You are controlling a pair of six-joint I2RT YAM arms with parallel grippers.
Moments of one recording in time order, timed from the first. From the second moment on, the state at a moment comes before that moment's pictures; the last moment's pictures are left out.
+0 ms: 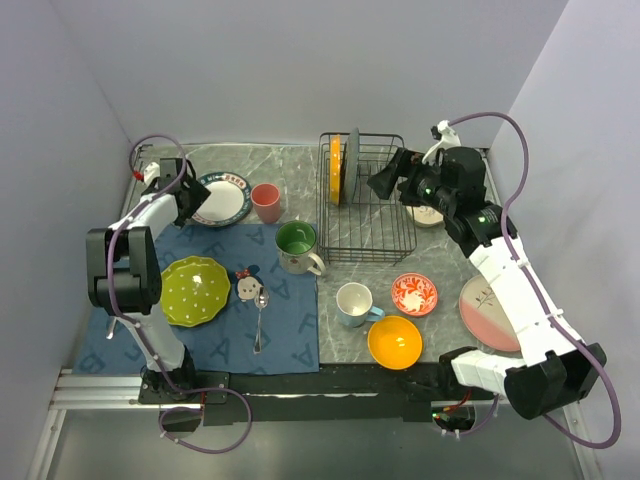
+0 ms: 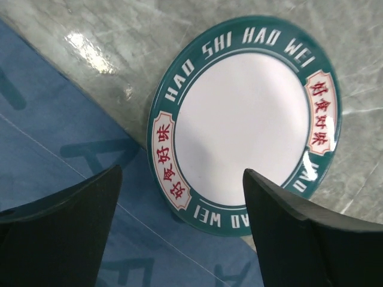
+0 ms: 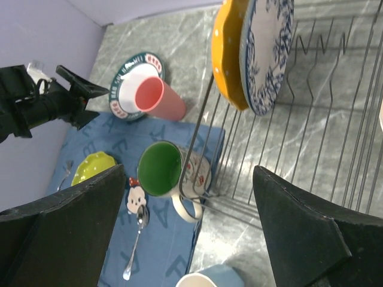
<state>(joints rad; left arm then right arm) 0.05 1.79 1.26 -0.31 -0.25 -0.84 0.29 1.19 1.27 -0.41 -0.21 0.48</state>
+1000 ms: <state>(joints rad) 0.10 1.90 1.14 -0.07 -0.13 -0.85 0.30 1.17 1.25 -0.46 -0.20 0.49</state>
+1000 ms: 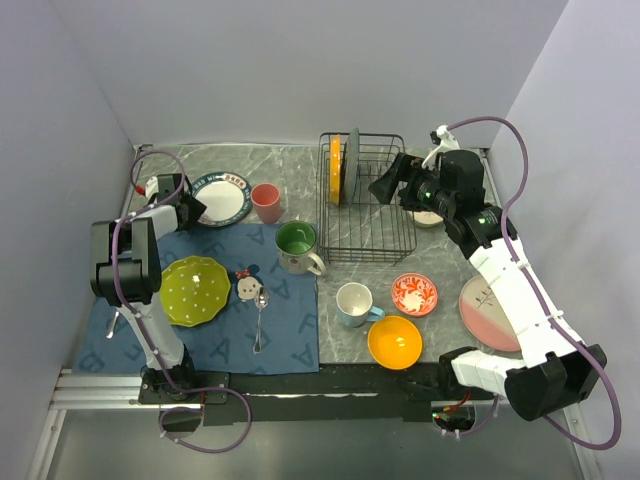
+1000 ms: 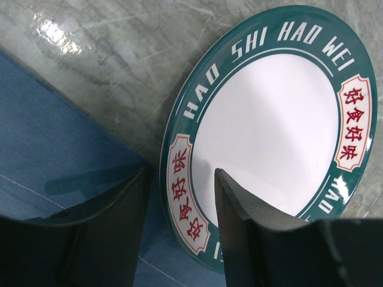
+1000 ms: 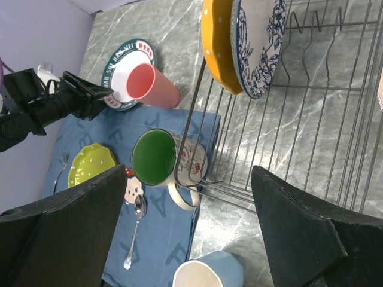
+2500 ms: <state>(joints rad) 0.16 1.90 1.04 0.17 -0.04 -0.86 0.30 1.18 1.25 -0.47 -0.18 0.49</state>
